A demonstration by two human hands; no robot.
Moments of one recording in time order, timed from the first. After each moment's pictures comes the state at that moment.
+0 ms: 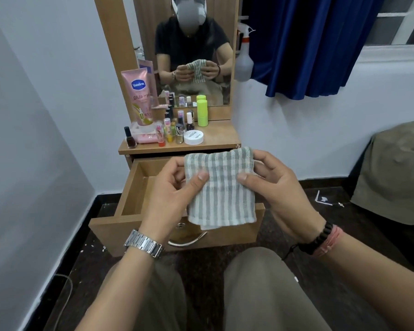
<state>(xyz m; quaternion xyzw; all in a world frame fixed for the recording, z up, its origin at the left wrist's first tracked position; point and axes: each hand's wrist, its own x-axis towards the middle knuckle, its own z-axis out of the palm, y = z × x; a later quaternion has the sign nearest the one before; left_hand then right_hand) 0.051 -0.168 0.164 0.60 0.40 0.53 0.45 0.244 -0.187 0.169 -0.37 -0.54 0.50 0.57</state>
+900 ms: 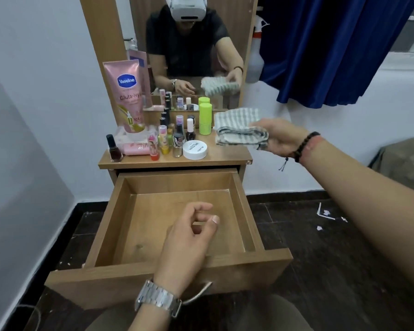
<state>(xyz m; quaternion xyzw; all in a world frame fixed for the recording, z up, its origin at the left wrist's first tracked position) 0.061 -0.094 0.095 0.63 0.53 0.41 0.39 0.292 0.066 0.195 -0.53 -0.44 0.58 0.44</state>
